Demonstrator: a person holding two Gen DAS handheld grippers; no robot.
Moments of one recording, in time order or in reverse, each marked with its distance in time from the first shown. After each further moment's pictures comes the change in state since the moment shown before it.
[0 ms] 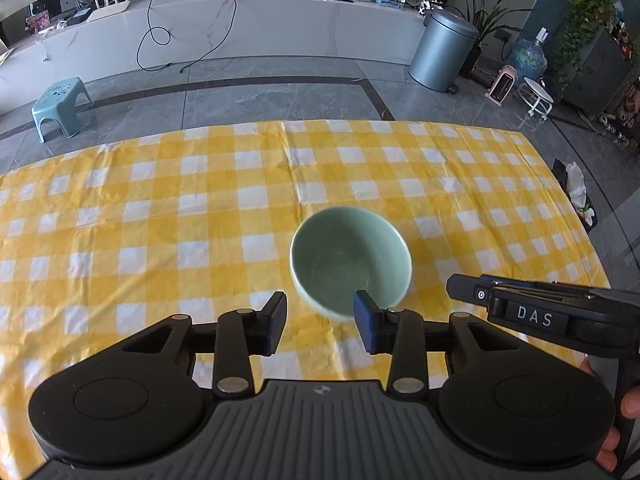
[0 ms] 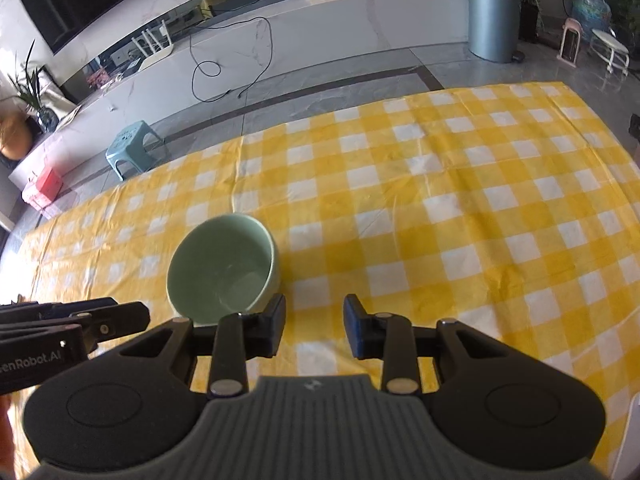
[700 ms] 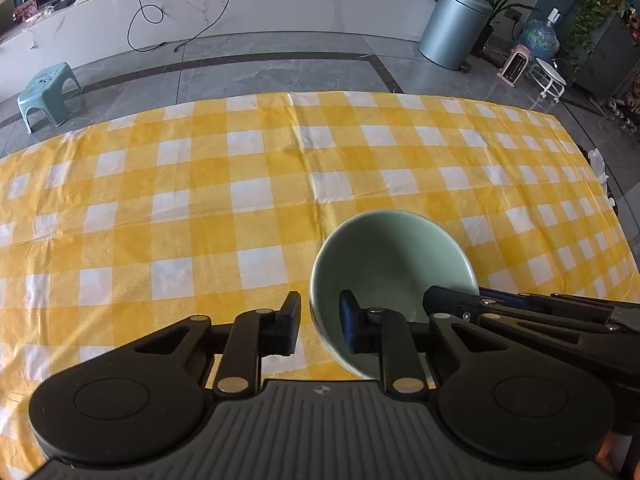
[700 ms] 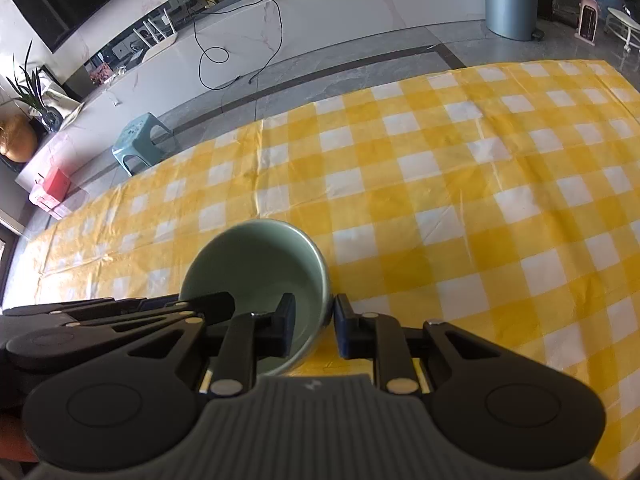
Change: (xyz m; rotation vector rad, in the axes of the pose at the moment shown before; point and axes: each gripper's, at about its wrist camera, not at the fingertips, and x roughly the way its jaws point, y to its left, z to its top) left arm 0.068 0.021 0.014 0.016 0.063 0.006; right arm 0.060 0.030 0.012 0.013 0.049 0.033
